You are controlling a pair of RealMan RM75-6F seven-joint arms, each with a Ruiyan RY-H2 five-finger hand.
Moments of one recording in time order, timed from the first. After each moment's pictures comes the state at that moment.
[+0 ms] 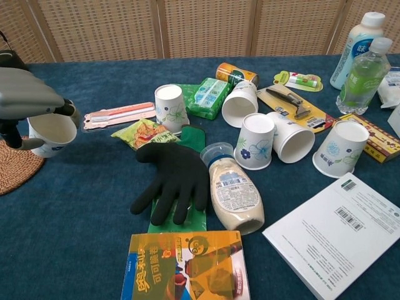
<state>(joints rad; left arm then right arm) -0.83 -1.21 0.01 -1.89 0.70 0.96 1.12 0.07 -1.12 0.08 -1.61 -1.44 1.45 0.12</state>
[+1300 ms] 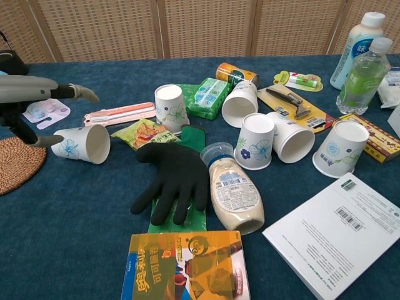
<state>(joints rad) -0.75 -1.19 0.03 -1.77 1.01 0.91 0.29 0.08 -1.13 0.10 -1.63 -1.43 1.43 0.09</state>
